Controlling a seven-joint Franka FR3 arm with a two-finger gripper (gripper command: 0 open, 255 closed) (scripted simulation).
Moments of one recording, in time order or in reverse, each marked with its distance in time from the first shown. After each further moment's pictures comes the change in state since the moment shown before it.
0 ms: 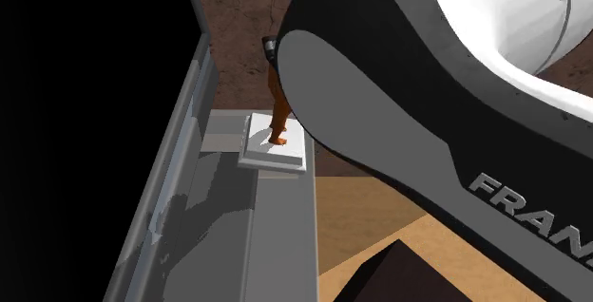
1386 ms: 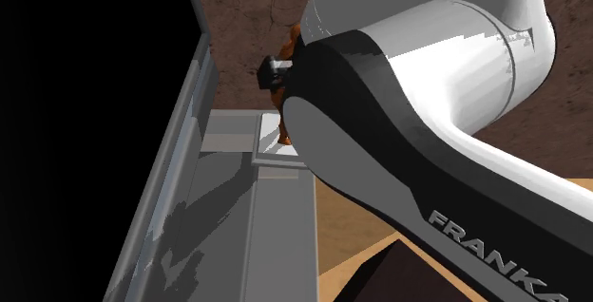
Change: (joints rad) arm -0.002 -0.014 0.000 -0.108 -0.004 0.096 0.004
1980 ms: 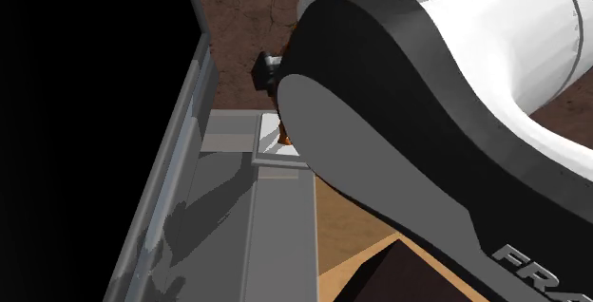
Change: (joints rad) arm 0.013 -0.030 0.014 0.050 0.003 -0.122 -0.010
